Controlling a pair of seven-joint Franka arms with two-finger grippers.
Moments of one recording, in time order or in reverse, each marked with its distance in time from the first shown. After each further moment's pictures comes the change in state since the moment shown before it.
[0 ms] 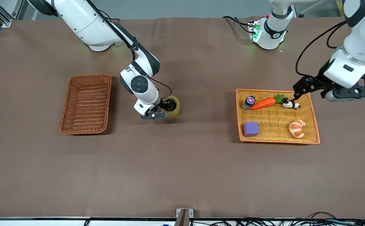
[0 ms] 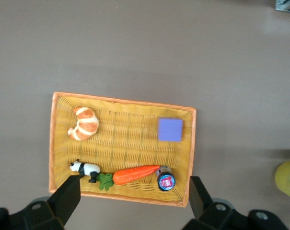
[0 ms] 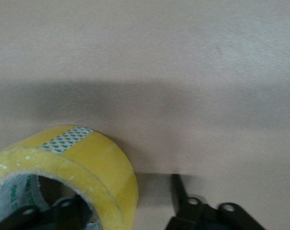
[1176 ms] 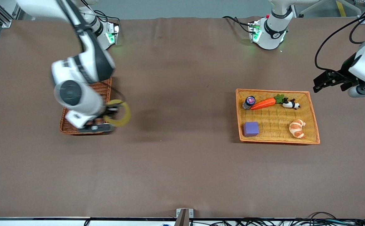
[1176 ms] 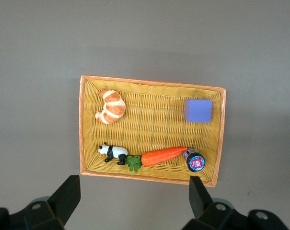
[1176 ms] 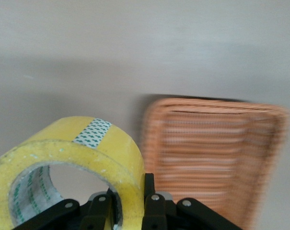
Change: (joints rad) left arm -0.072 -0.026 0.137 -0.010 0.023 -0.091 0.120; right arm -0.184 -0.309 -0.236 0.197 -0.015 -0.669 -0.517
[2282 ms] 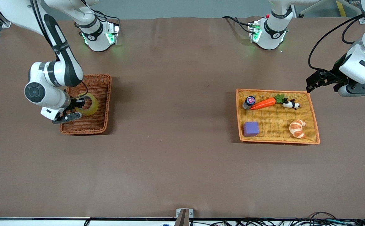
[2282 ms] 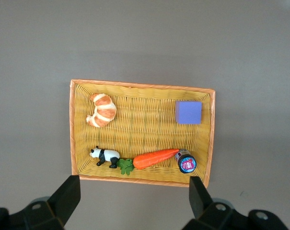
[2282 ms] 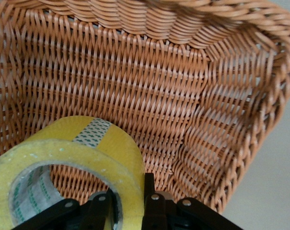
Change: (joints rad) left arm -0.007 -0.002 -0.009 -0.004 -0.019 0.020 -0.014; right arm -0.035 -0.057 -0.235 -0.543 0.000 0.476 -0.377
